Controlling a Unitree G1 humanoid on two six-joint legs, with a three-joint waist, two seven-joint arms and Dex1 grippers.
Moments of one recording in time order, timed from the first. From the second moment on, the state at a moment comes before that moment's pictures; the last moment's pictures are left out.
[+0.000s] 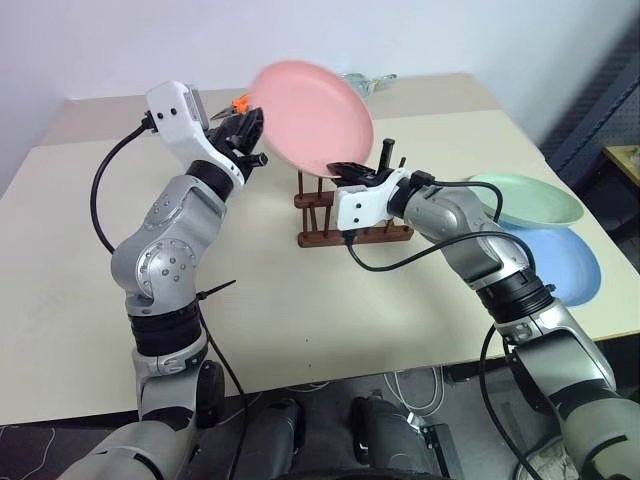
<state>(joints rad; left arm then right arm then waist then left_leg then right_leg) -0.70 0.13 0.30 -0.30 -0.69 0.78 0.08 -0.82 -0.52 0.39 0.19 -0.58 -0.22 0.45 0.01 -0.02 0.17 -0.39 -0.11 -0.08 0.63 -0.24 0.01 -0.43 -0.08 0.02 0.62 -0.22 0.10</state>
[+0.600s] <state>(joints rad) -0.39 0.28 0.11 -0.26 -0.51 0.56 -0.24 -0.58 -0.59 0.07 0.01 -0.17 -0.12 0.58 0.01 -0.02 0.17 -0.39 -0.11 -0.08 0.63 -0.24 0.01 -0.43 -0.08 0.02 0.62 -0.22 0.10</state>
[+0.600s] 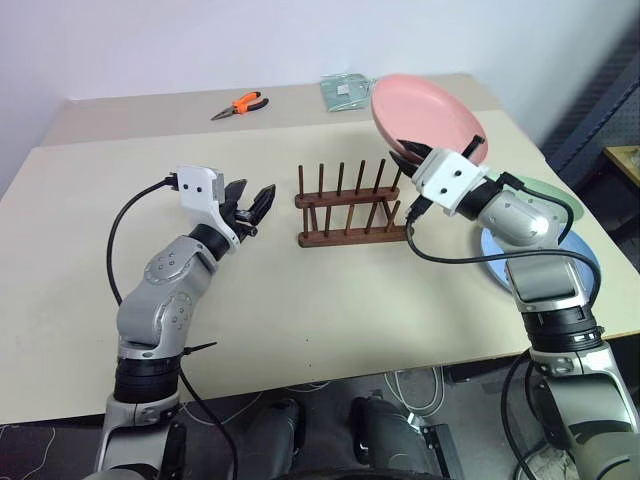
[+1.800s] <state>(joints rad) -0.09 0.45 -0.18 -0.34 -0.38 0.41 -0.68 -0.63 -0.40 -0.29 -0.29 1.26 0.73 0.28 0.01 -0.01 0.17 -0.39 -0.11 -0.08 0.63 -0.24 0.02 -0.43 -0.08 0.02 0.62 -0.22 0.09</state>
